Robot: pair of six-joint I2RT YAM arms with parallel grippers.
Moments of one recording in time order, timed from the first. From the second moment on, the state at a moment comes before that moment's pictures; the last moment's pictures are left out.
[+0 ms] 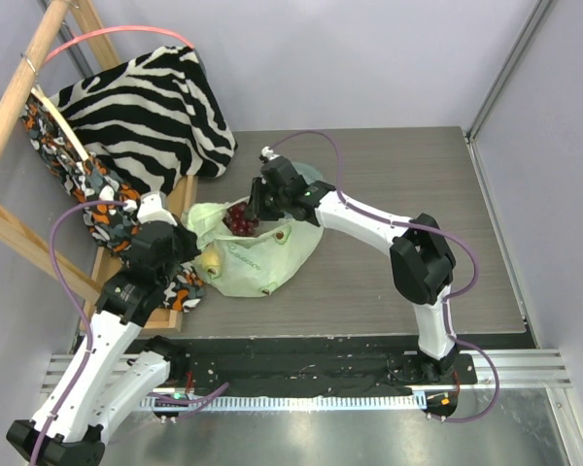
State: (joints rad) left arm -0.37 0.70 0.80 -0.56 -0.31 -0.53; right arm 0.80 2.01 1.68 -0.32 -0.09 0.68
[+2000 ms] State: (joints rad) left arm -0.37 0.66 0.79 -0.56 -0.34 -0.55; right arm 0.90 1.71 1.47 -0.39 -0.06 0.36
